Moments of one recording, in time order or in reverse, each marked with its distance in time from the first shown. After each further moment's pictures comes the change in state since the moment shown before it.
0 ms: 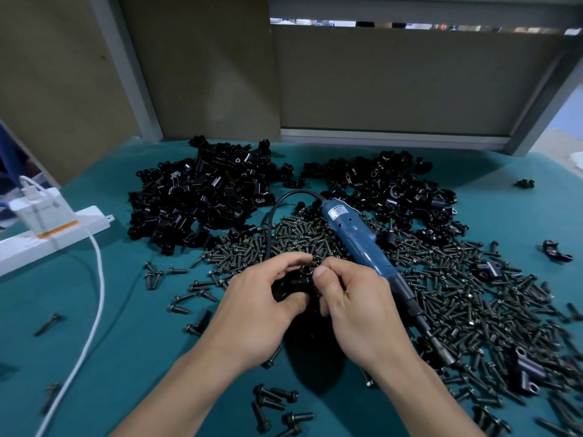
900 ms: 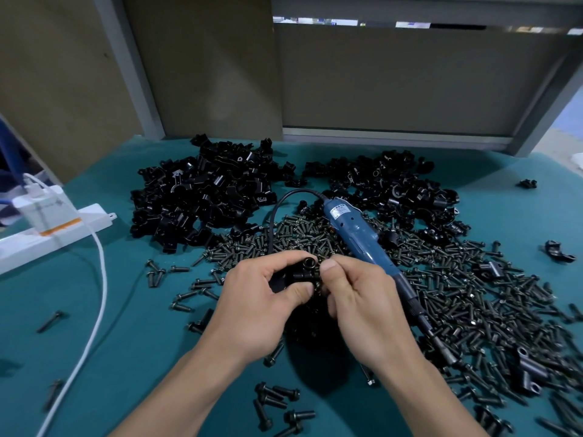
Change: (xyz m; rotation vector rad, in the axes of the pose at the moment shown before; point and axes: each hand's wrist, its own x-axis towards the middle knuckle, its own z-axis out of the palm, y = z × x) left_hand 0.000 0.007 -0.002 -0.179 0.066 0.011; right_hand -0.001 0.000 -0.003 0.062 0.007 -0.031
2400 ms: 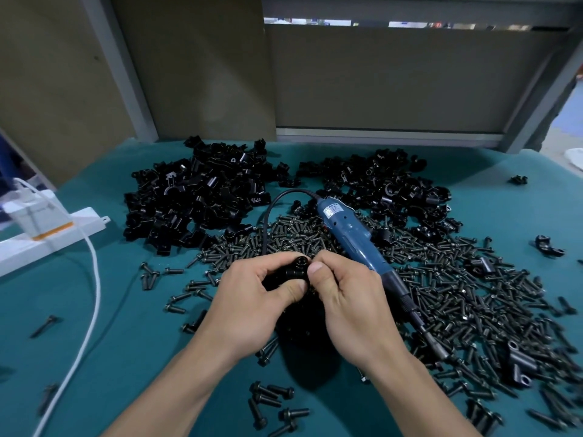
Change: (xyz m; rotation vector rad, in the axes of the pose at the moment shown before) left_hand 0.003 -0.008 0.000 -0.030 -0.024 -0.071; right_hand 0.001 0.001 0.006 -0.019 0.007 -0.049
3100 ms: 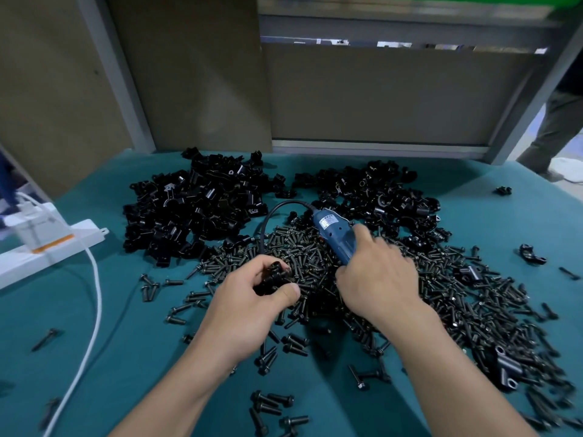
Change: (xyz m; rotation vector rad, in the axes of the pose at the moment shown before) left_hand 0.002 -0.007 -0.004 0.022 0.035 -0.125; right_hand 0.045 -0.008 -0.029 -0.863 -0.010 0.346
